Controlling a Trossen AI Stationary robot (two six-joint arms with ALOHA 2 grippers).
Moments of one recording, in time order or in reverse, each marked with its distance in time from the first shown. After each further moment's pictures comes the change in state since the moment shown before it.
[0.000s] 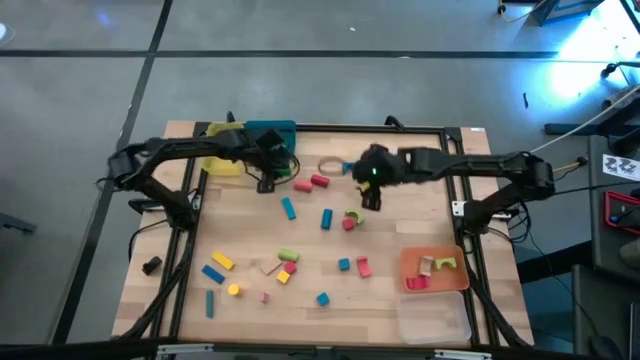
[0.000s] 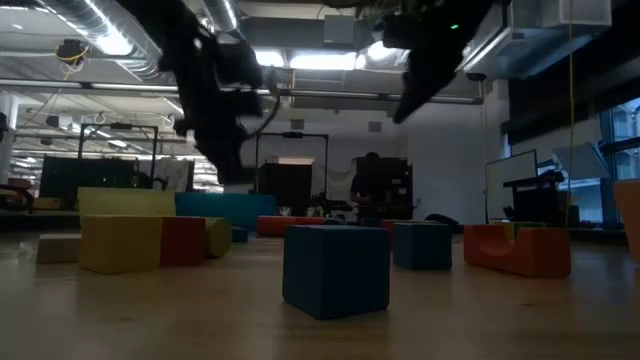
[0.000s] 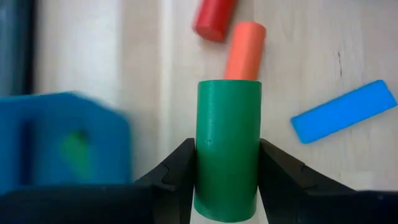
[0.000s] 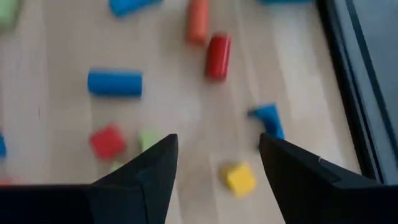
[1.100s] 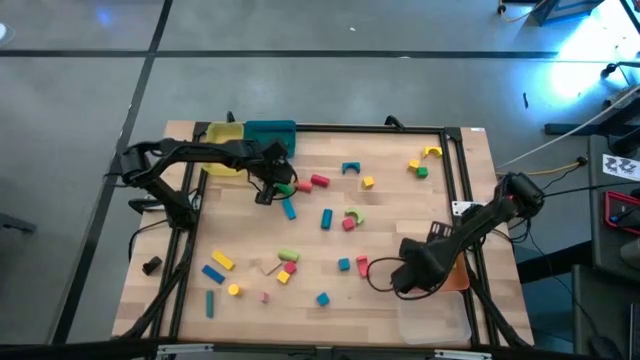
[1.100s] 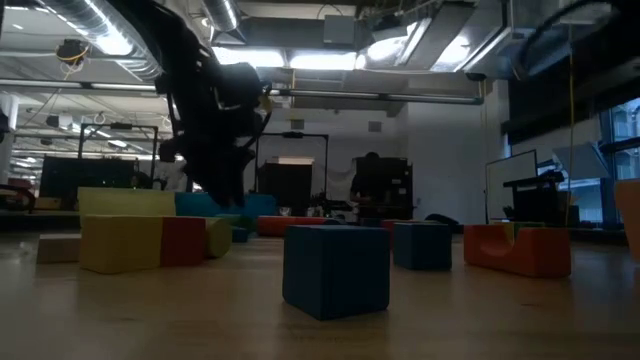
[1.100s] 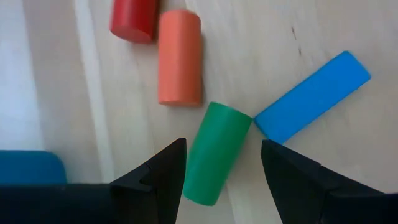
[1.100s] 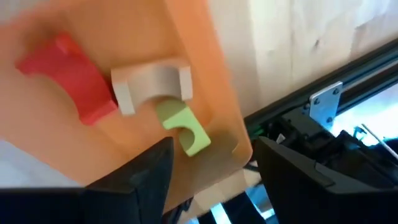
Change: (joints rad) left arm -0.049 0.101 -0.099 0.135 0.099 0.147; right arm 0.778 0.186 0.010 -0.842 -0.193 1.102
